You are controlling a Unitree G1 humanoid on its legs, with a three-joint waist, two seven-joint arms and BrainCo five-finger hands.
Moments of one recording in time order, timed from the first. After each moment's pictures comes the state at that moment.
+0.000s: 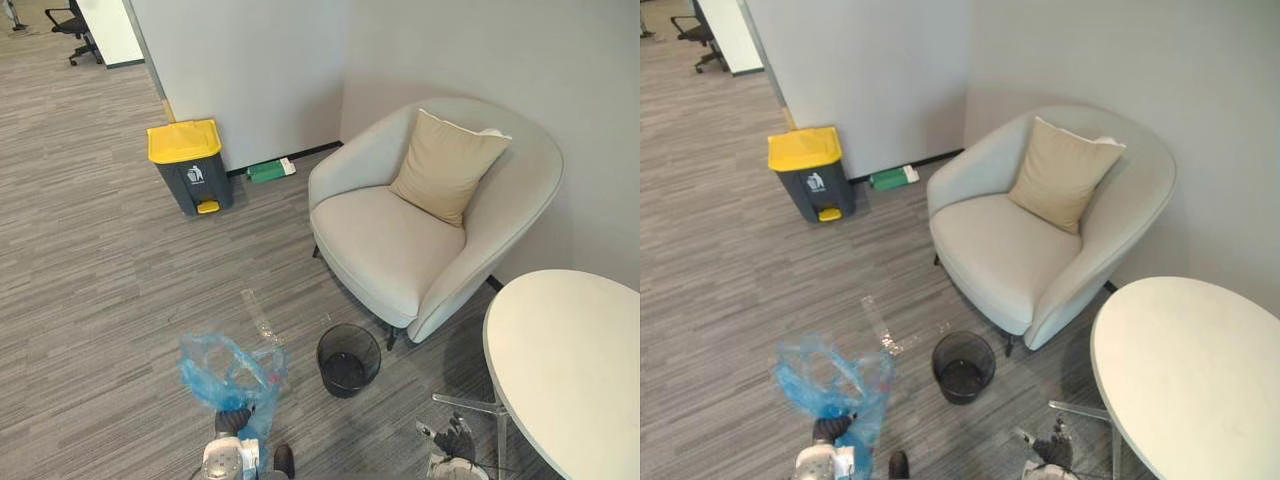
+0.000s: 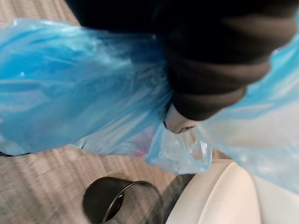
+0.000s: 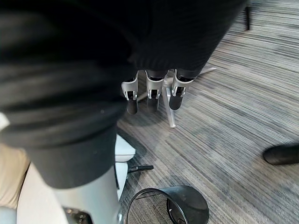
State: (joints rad) left arm 0.19 0.06 -0.01 0.74 -0.04 -0.15 0.23; right arm 0.19 0.00 -0.19 0.81 0.14 -0.19 -0.21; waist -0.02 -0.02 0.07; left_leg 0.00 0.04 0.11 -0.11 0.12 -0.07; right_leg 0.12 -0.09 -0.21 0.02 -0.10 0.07
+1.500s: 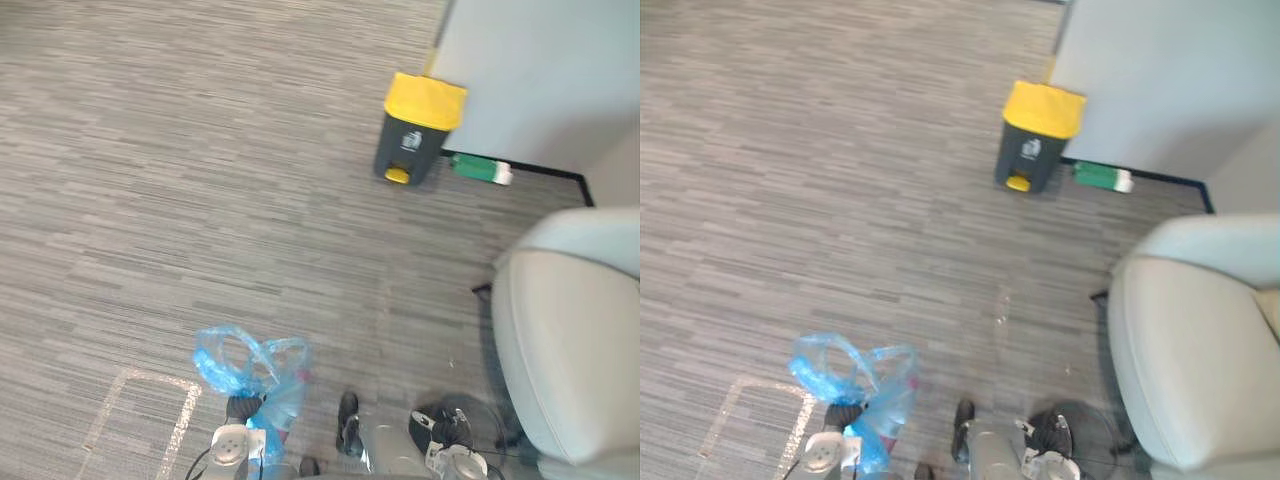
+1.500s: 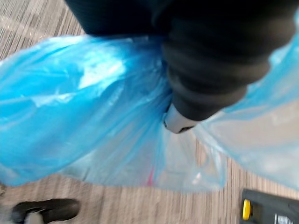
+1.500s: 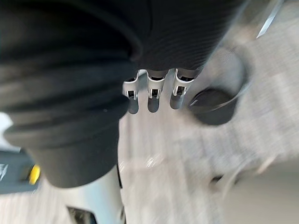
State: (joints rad) left arm 0.17 0.05 -0.04 0.66 -0.03 -0.16 0.21; right arm 0.13 0.00 -0.17 0.76 0.12 -0.14 -0.19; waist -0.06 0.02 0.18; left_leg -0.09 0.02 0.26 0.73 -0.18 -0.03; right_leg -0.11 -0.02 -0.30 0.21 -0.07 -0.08
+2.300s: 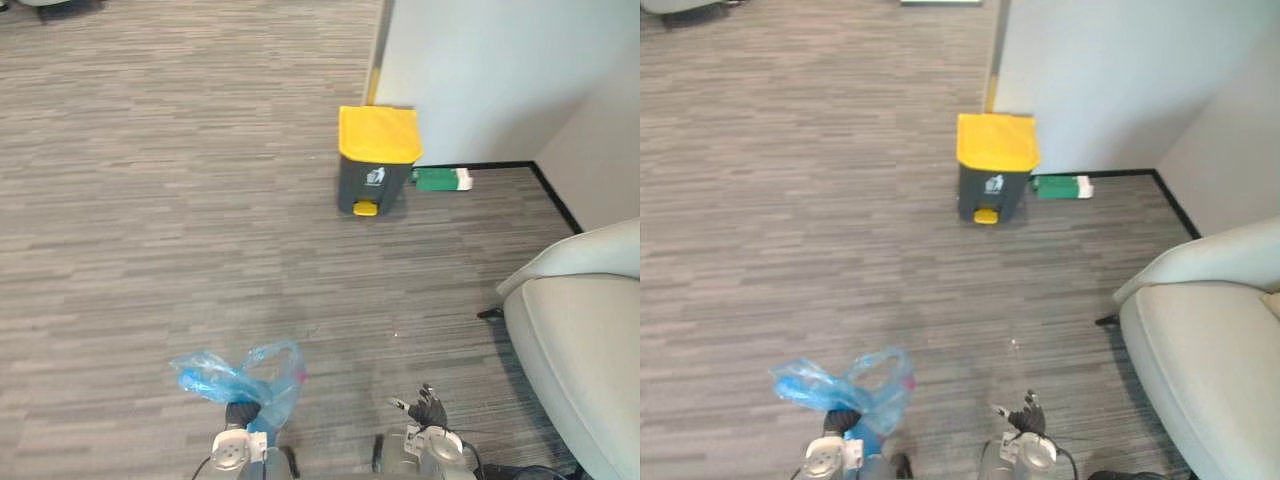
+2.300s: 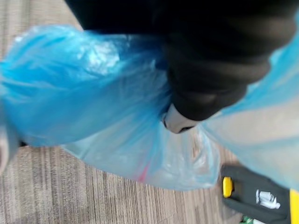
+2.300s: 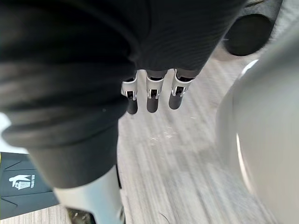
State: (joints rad) left arm 0.10 0.07 -0.04 0.79 -0.02 -0.16 0.21; right arm 0.02 0.01 -0.11 0.84 0.04 -0.12 -0.19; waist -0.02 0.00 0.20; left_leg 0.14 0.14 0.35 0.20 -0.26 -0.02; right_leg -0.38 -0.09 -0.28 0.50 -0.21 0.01
